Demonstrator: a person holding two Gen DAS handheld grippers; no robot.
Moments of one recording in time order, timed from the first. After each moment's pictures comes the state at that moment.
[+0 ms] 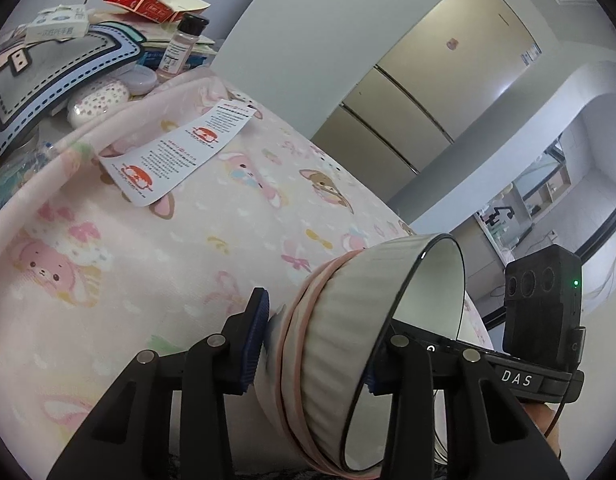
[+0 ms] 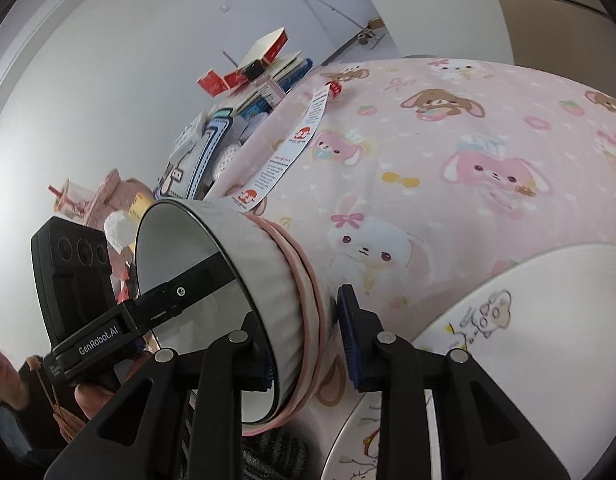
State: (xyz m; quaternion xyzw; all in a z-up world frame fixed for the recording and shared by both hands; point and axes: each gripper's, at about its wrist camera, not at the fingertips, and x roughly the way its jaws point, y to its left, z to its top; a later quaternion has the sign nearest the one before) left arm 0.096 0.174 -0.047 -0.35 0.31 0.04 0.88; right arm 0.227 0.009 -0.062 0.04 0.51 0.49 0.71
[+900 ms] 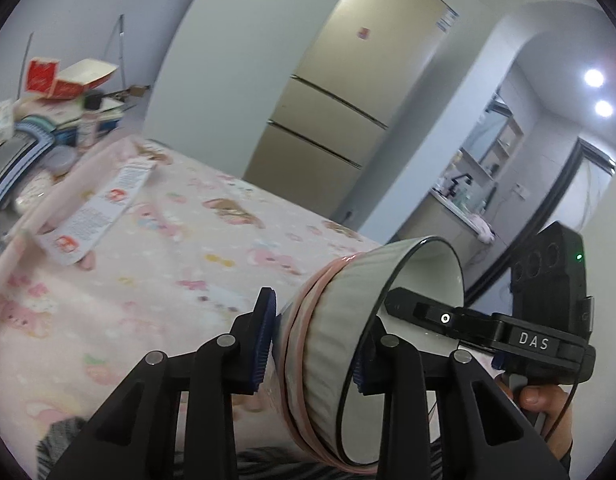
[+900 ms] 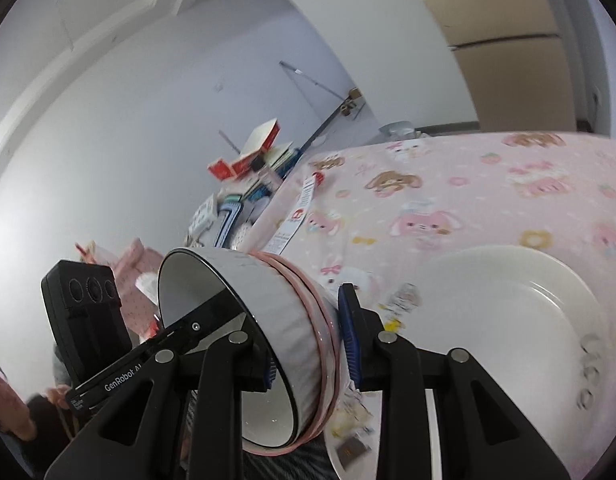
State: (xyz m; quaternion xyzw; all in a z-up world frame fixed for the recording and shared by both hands) left arm 0.096 0.089 0.021 -0.25 0.27 -0.04 0.93; right arm 0.208 -0.096 0.000 0.14 0.42 0.46 0.77
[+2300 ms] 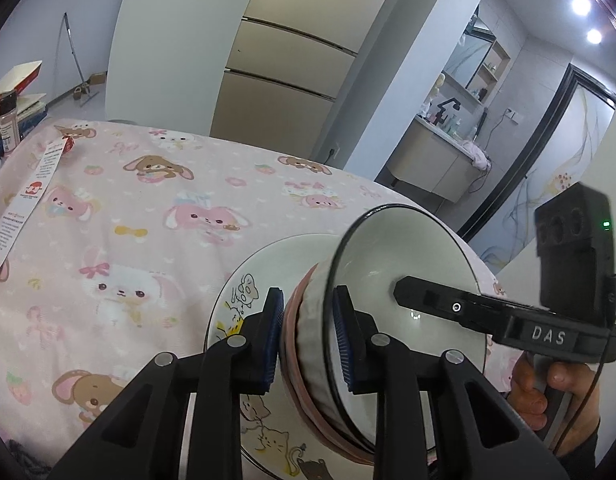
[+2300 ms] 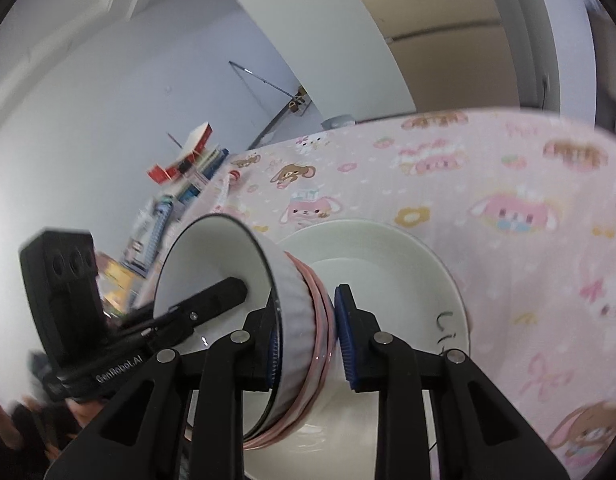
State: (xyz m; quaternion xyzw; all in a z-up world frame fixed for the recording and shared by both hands) left arm 0.161 0.012 -0.010 -0.17 0.36 -0.09 0.91; right arm 0.235 -0.164 -0.028 0.09 0.44 0.38 0.81
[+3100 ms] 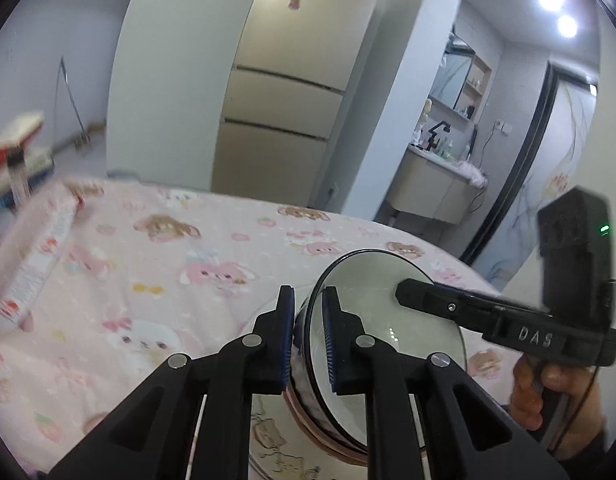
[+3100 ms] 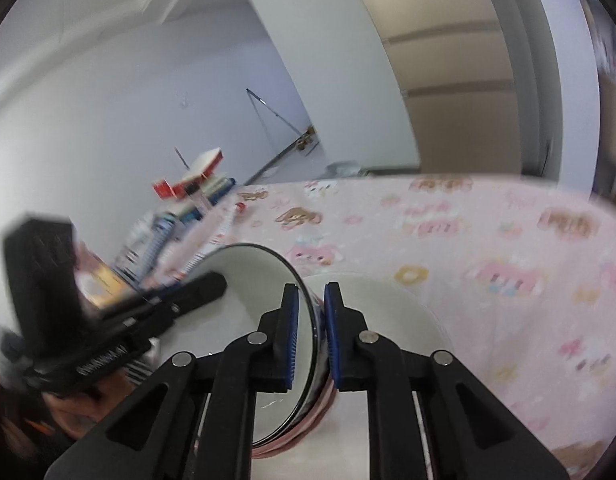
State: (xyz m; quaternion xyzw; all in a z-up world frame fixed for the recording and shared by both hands) left arm 0.156 0.023 0.014 -0.16 0.30 -0.09 0.94; right arm 0.233 -0.166 -0.007 0.10 0.37 0.40 0.84
